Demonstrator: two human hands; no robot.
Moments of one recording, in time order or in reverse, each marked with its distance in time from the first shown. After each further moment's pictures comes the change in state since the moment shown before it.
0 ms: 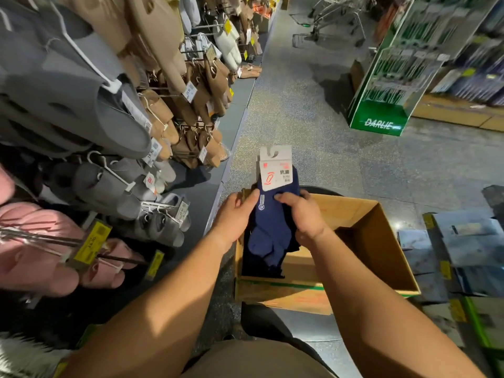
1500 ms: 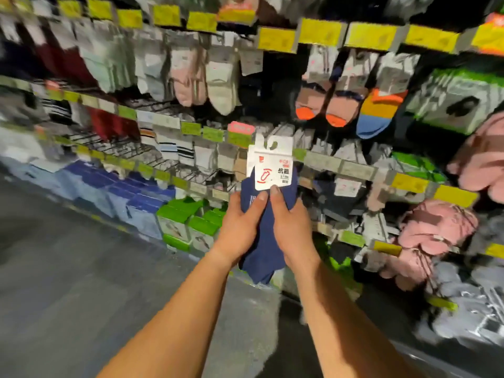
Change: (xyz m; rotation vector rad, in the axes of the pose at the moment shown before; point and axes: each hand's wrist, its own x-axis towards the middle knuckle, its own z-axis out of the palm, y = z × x) left_hand -0.704 -0.158 0.015 -0.573 1.736 0.213; right_hand -0.599 0.212 0.051 -0.673 -1.688 -0.213
